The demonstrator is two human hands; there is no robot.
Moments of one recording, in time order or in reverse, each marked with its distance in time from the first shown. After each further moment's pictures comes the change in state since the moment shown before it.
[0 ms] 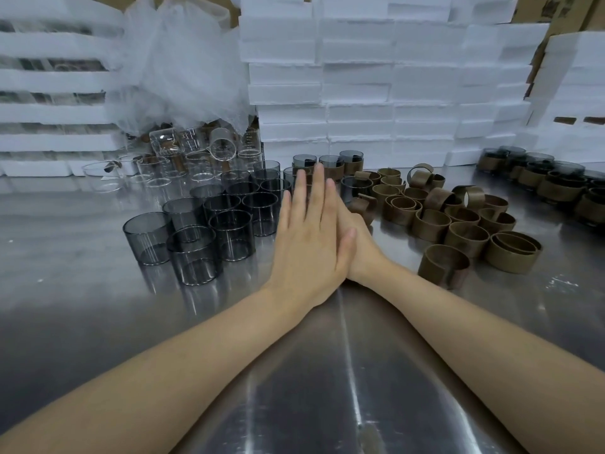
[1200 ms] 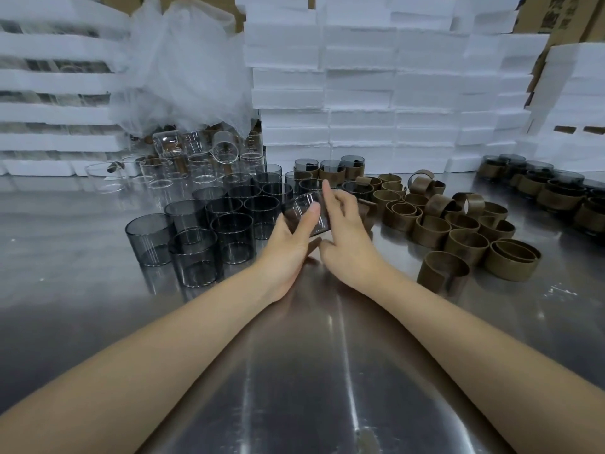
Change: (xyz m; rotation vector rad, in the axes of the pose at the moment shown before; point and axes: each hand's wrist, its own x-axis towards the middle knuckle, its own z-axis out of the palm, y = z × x) left_hand 0.013 -0.026 0.004 -1.534 -0.176 -0.615; right_hand 0.004 -0.016 0.001 -0.265 -0.010 0.127
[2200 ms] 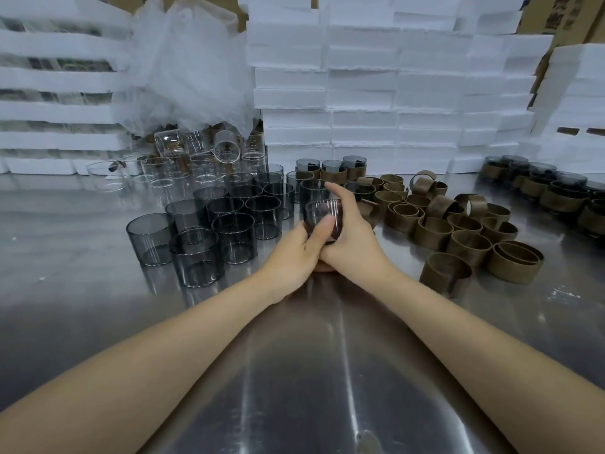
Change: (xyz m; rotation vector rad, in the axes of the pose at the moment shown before) left_hand -0.004 -0.004 -0.004 0.490 -0.066 0.065; right_hand 0.000 0.000 -0.001 0.297 0.110 0.022
